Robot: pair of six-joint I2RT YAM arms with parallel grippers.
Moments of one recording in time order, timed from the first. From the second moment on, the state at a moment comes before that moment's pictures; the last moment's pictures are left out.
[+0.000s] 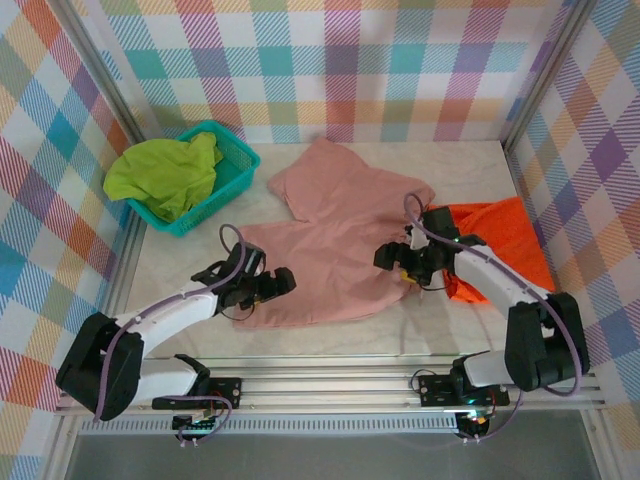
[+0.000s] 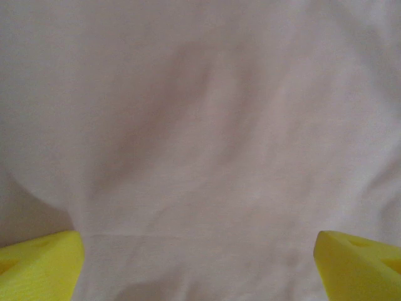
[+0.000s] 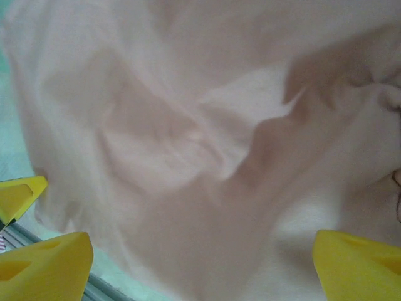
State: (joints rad) left arm -0.52 1.24 0.58 -0.34 0.11 -0.82; right arm 0.27 1.39 0.81 -0.57 -0.49 0.50
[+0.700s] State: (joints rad) left arm -0.41 0.83 0.57 -0.71 -0.03 -0.93; right arm 0.27 1.47 0.79 -0.54 -0.49 0.52
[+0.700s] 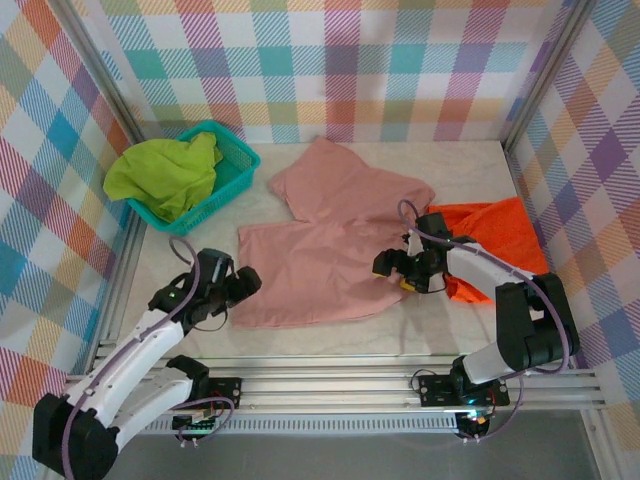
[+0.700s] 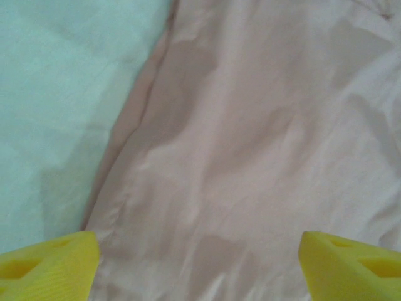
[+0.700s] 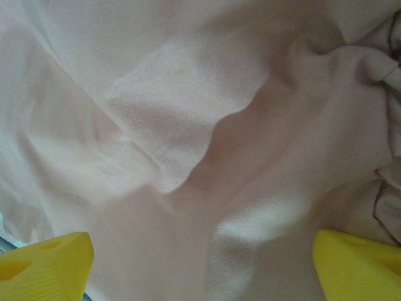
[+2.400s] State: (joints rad) left arm -0.41 0.84 0.39 -0.67 0.02 -1.26; right arm 0.27 1.47 0.78 -0.49 -0.51 0.53
